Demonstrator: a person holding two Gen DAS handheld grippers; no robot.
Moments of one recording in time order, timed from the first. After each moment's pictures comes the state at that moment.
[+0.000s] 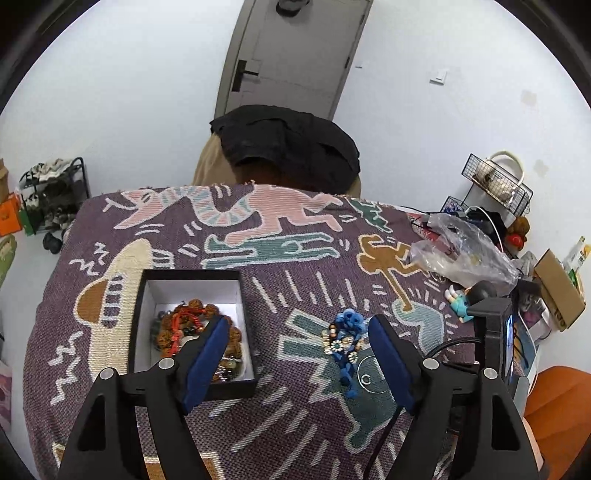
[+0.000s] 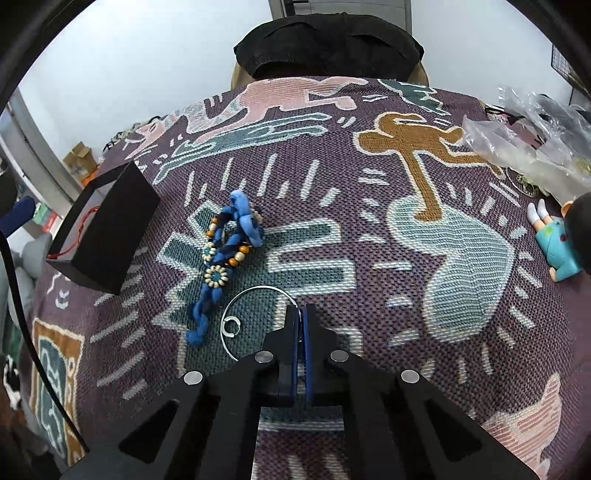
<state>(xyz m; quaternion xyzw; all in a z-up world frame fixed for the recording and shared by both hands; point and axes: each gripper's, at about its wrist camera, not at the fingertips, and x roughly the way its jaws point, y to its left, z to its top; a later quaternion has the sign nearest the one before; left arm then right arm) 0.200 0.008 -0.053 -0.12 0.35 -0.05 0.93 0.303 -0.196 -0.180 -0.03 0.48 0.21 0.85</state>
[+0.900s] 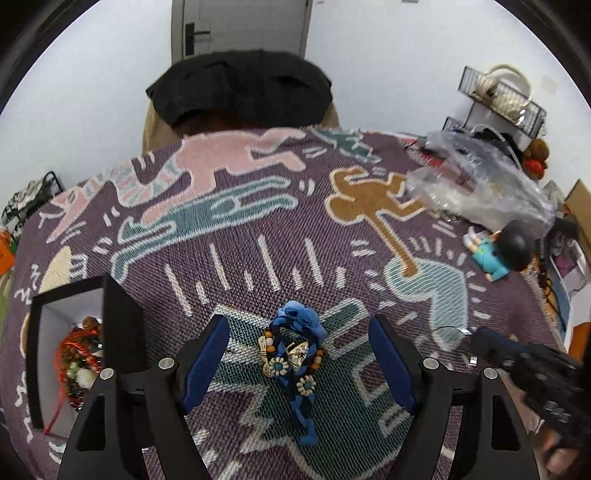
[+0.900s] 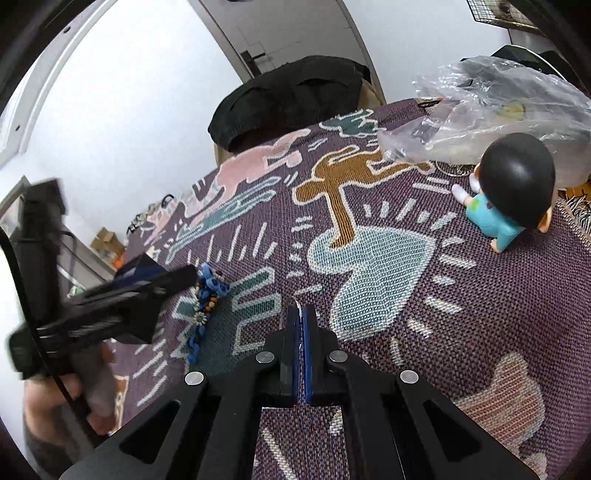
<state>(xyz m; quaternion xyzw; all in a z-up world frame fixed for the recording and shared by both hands) 0.286 -0.081 -0.111 -0.03 0.45 -0.07 0.89 0.296 -0.294 -0.150 0.13 0.41 0.22 0.87</state>
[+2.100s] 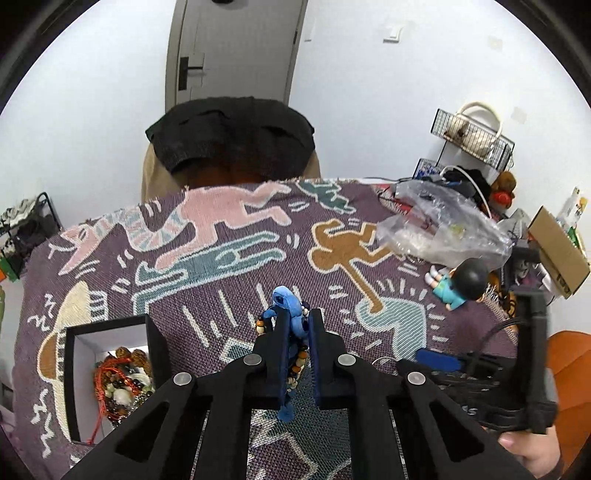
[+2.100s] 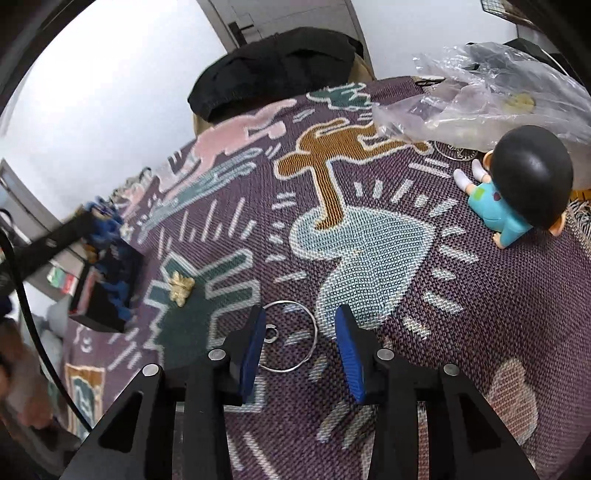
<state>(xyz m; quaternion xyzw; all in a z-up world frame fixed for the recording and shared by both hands) 0.256 -0.062 -0.050 -0.05 0.37 -0.11 0.92 0.316 -0.275 -0.169 0.07 0.48 0.19 0.85</state>
